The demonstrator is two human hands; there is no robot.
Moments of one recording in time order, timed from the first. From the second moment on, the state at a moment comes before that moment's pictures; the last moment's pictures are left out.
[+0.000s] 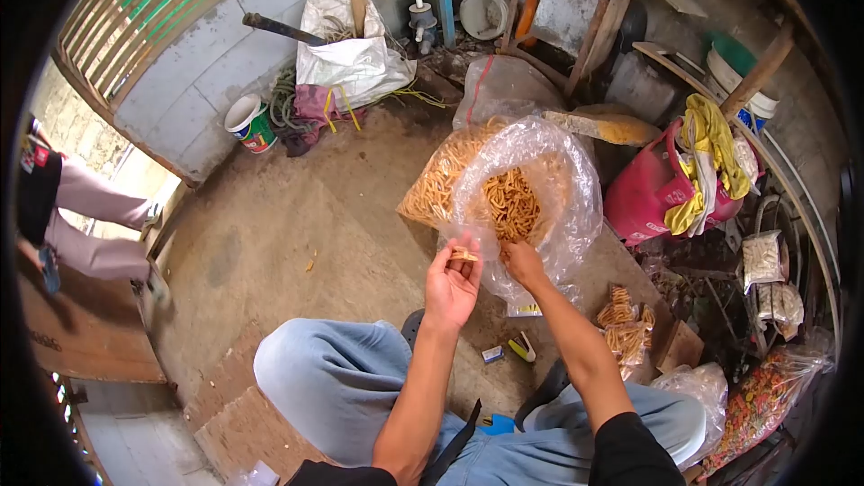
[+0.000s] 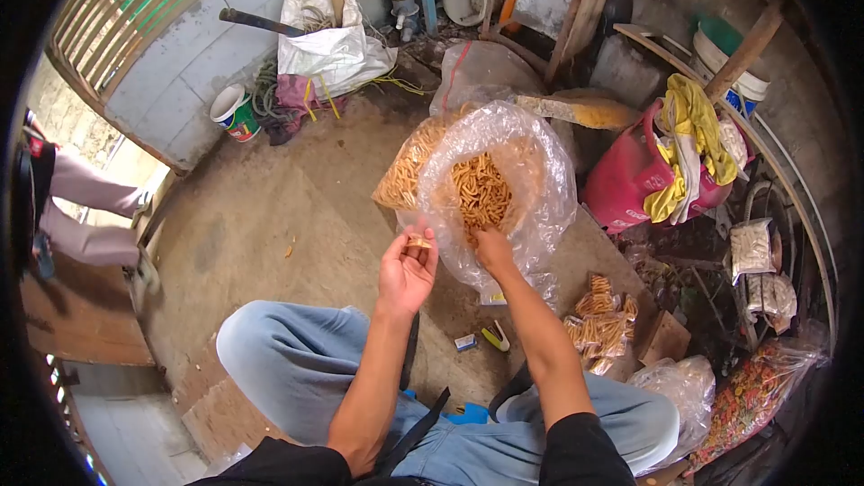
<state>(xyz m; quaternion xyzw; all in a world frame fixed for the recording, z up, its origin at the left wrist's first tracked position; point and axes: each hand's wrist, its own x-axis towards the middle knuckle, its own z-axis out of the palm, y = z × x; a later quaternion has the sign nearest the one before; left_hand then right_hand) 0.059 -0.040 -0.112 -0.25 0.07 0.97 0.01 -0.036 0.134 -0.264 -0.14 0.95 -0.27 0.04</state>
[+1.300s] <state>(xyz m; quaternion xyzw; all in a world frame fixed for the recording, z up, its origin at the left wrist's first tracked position) 0.076 -0.025 -0.065 -0.14 0.19 0.97 0.03 0.055 0.160 0.031 -0.07 0.73 -0.67 0.11</state>
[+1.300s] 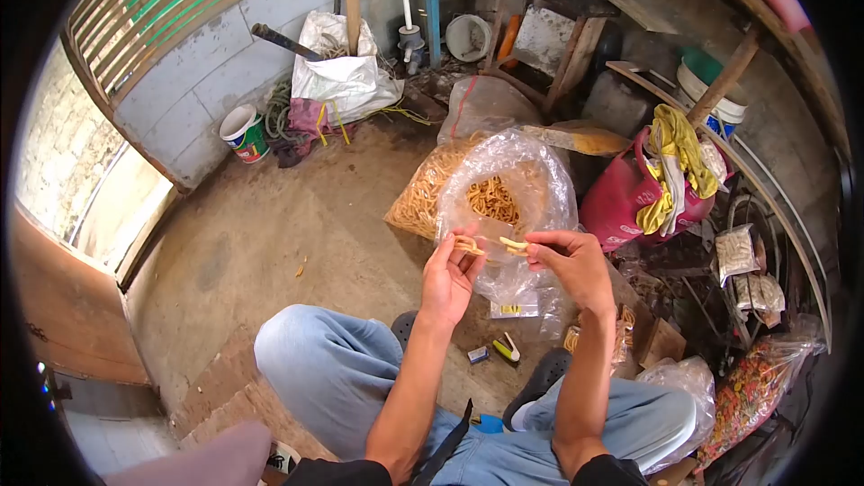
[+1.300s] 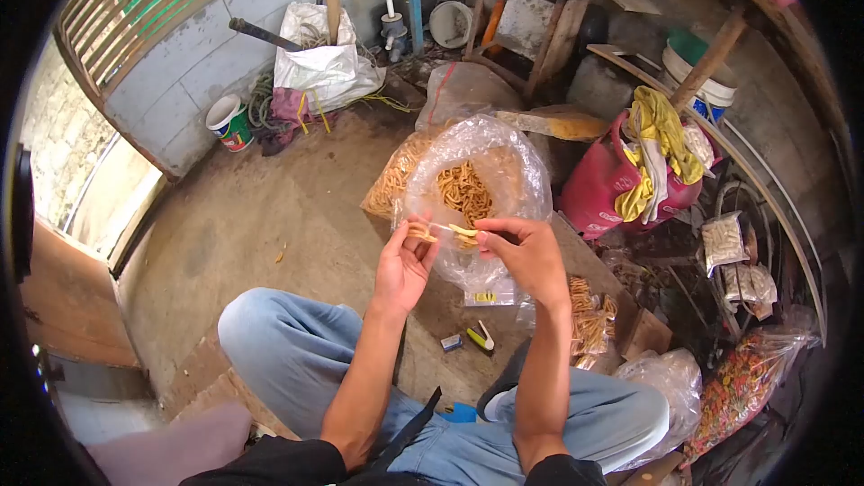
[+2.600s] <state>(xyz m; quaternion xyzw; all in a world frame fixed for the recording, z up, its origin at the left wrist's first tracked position) 0.087 -0.016 -0.039 -0.07 0.30 0.95 0.01 0.069 0.101 -0.015 -0.10 0.79 -0.59 -0.16</state>
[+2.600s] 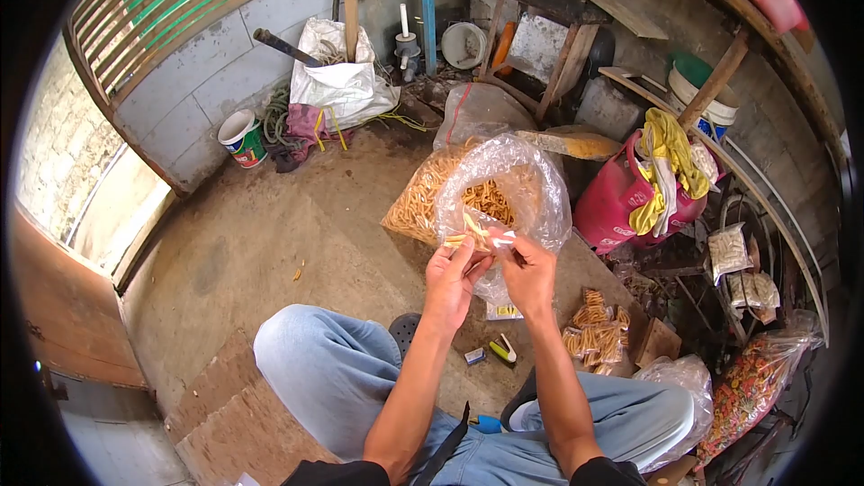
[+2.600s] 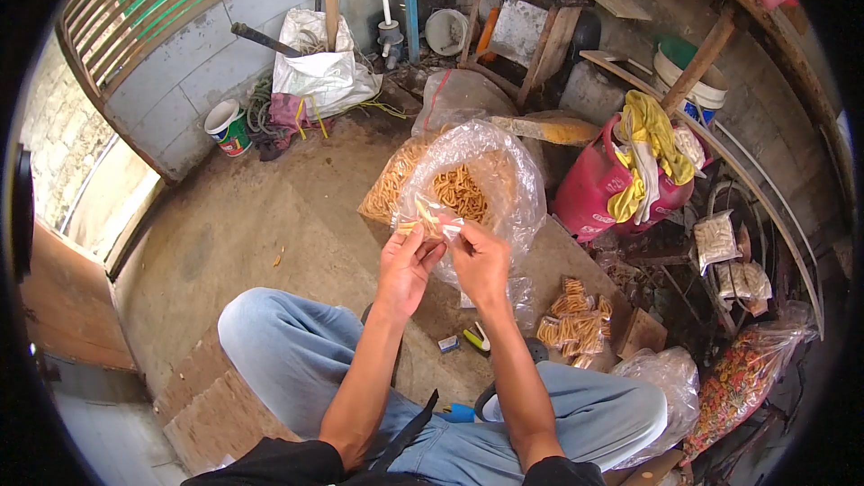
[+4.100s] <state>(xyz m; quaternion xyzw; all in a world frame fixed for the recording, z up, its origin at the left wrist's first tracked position) 0.086 -0.014 -0.041 -0.04 0.34 0.94 0.01 0.070 0.112 -0.004 -0.17 0.82 -0.46 -0.30</state>
